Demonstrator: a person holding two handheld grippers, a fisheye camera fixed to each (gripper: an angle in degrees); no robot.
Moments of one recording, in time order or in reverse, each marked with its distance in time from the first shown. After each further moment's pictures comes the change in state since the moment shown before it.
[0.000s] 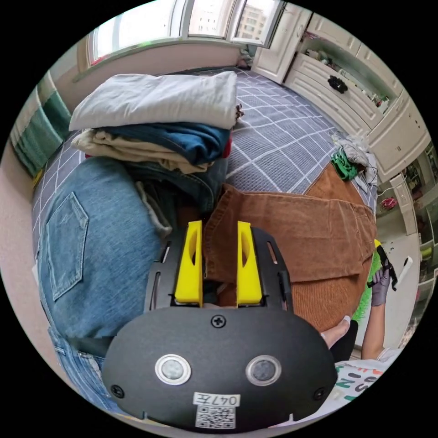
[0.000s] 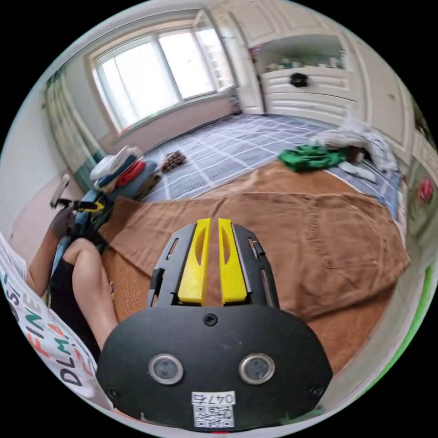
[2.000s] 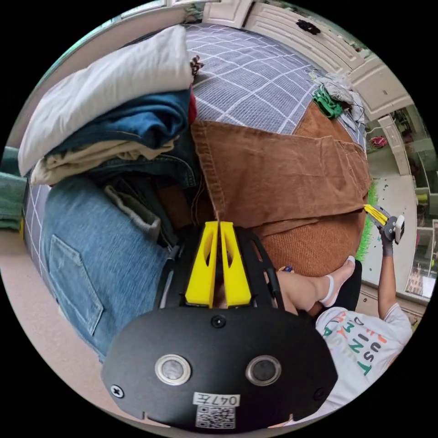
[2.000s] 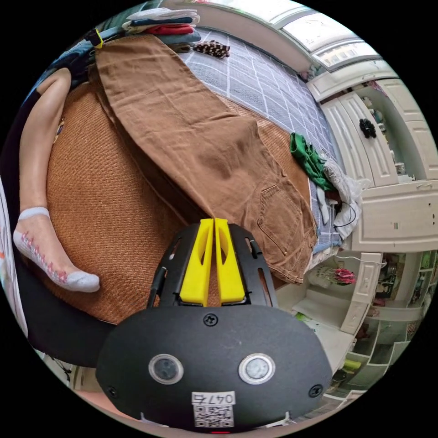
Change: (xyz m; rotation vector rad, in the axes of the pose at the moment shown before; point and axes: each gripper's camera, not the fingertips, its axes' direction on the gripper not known) left arm 0.187 -0.010 0.040 -0.289 -0.029 0.288; right arm -0.162 -0.056 0.050 -0.556 0.503 -0.632
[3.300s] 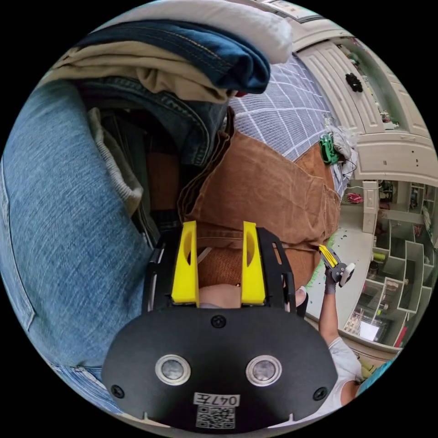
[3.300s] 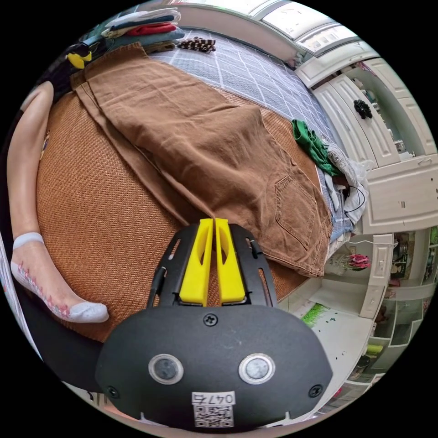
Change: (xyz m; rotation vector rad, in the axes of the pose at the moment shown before) left arm -0.201 0.069 0.165 0.051 0.380 -0.356; right arm -0.053 -0.052 0.019 0.010 -0.044 0.143
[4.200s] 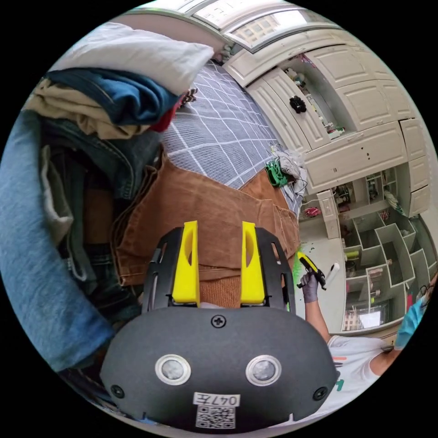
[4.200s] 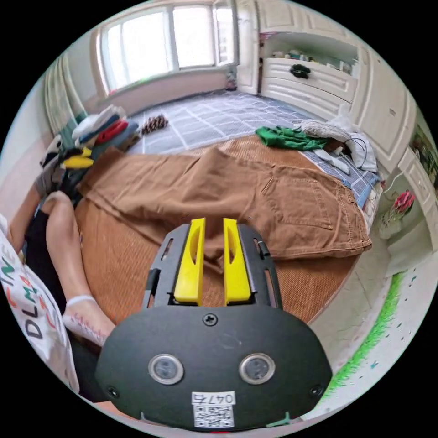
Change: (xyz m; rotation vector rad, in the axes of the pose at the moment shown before) left arm -0.067 0.039 -0.013 0.306 0.295 0.141; right arm 0.088 0.146 0.034 0.287 -0.292 0.386
